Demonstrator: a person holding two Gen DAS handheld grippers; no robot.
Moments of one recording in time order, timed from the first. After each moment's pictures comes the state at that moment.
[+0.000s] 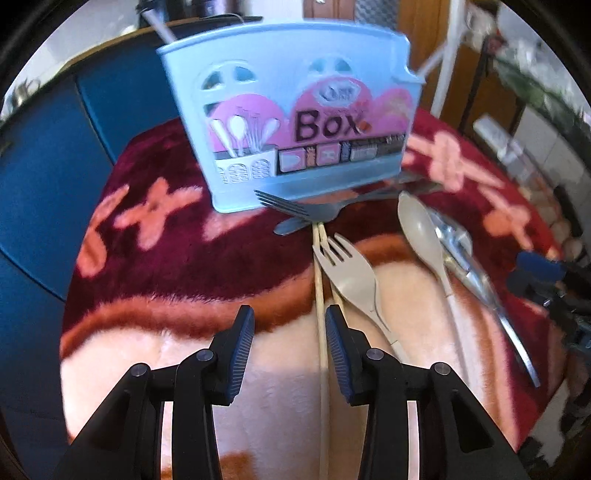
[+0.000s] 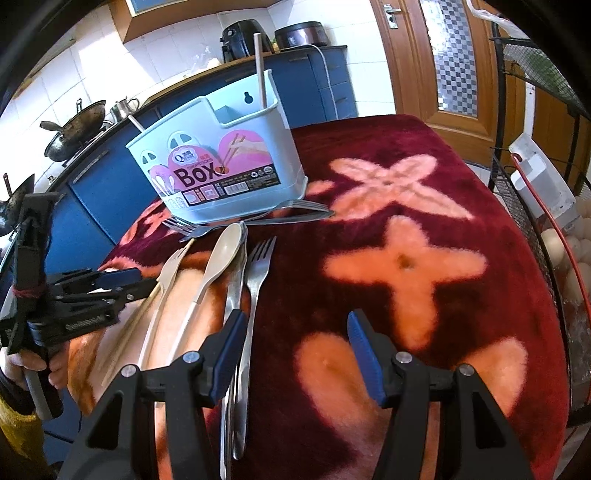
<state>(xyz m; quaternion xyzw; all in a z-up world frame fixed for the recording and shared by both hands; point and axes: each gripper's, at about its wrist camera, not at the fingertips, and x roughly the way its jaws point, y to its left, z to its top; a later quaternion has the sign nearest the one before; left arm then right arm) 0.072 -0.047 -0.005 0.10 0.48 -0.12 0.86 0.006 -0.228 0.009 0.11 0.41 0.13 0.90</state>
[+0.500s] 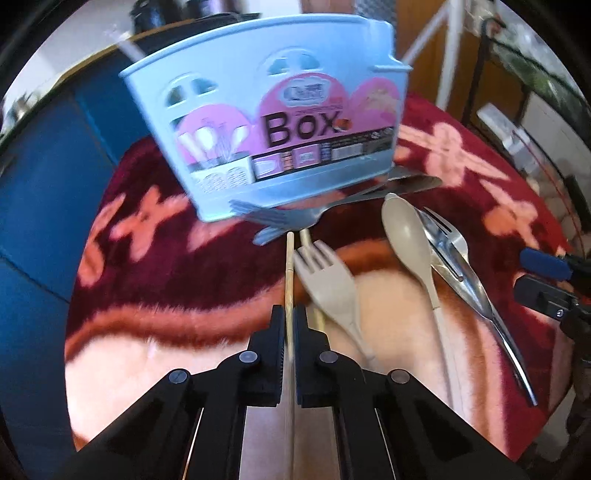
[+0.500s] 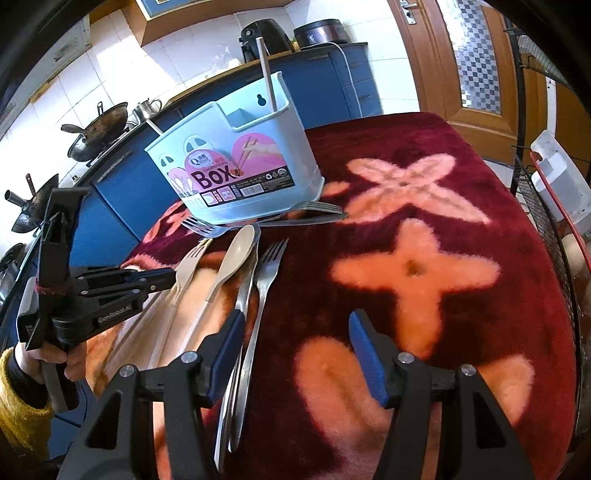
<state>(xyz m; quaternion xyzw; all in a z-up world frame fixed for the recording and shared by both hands) 0.070 -0.064 -0.003 0.10 0.48 -0.10 0.86 0.009 -0.242 0.007 0.12 0.41 0.18 0.89</state>
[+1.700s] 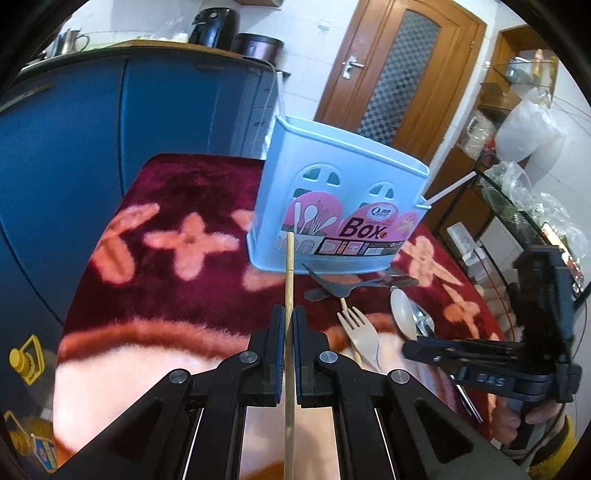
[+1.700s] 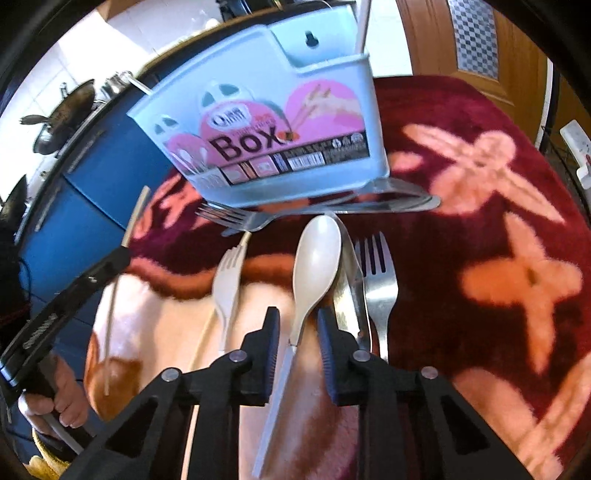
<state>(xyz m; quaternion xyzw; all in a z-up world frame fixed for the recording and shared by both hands) 0.067 0.033 0.028 -0.09 0.38 -0.18 0.91 0.060 -0.148 0.004 0.12 0.50 0.12 0.85</state>
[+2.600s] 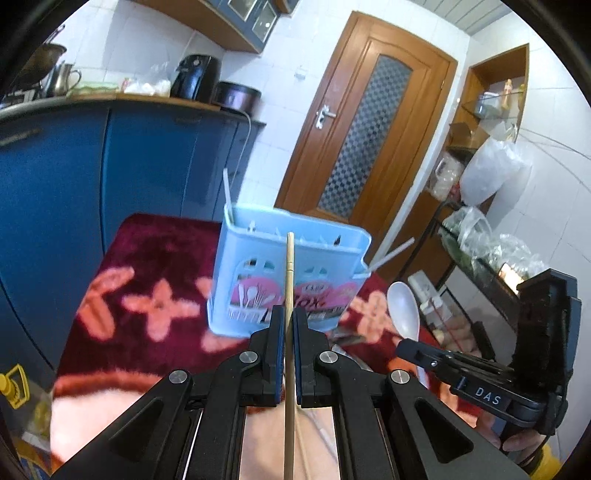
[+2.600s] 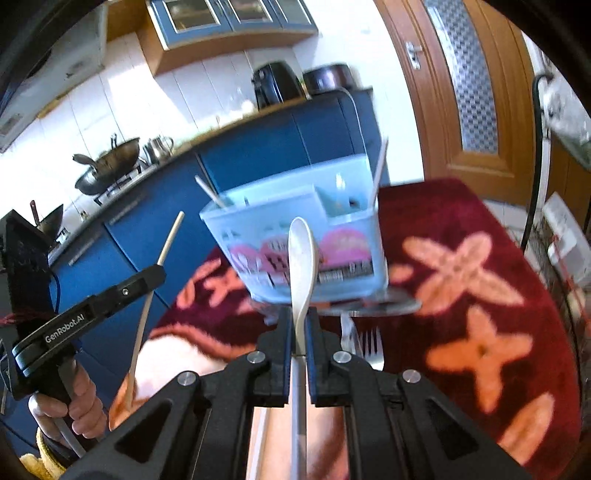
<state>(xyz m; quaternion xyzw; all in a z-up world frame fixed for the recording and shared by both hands) 0.047 0.020 0.091 -0.12 0.28 -0.20 0.93 0.024 -0.166 0.091 0.13 0.32 0.15 0.93</state>
